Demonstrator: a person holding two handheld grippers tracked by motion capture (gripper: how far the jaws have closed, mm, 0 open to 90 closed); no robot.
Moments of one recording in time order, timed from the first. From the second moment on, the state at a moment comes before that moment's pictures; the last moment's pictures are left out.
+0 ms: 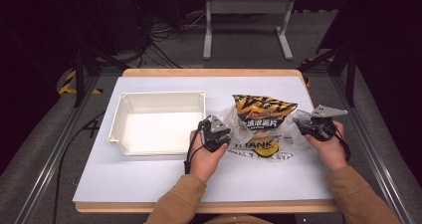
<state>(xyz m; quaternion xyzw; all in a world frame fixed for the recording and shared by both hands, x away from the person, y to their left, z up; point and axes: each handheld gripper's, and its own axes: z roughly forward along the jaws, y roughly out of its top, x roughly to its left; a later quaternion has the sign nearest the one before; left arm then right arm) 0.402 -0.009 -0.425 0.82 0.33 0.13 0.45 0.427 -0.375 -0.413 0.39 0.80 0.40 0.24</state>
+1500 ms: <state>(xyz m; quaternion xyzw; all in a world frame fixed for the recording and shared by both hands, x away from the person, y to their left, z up) 0.400 -0.009 -0.437 0.82 0.33 0.12 0.46 0.356 -0.414 -0.308 0.27 0.72 0.58 0.29</state>
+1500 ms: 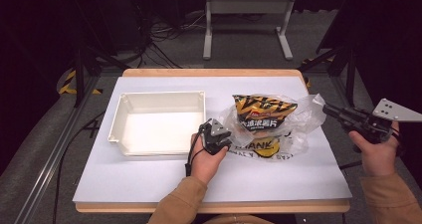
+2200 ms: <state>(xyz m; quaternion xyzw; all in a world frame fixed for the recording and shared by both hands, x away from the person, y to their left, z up) 0.399 -0.010 -0.437 0.81 0.32 0.12 0.47 0.392 -0.370 -0.385 0.30 0.80 0.48 0.20</state>
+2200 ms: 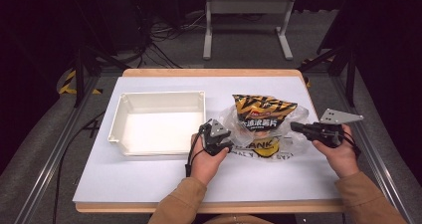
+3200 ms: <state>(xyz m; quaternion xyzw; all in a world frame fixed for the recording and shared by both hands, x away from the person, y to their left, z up) 0.396 -0.010 -0.429 0.81 0.31 0.13 0.48 0.397 -0.375 -0.420 0.36 0.82 0.41 0.15</state>
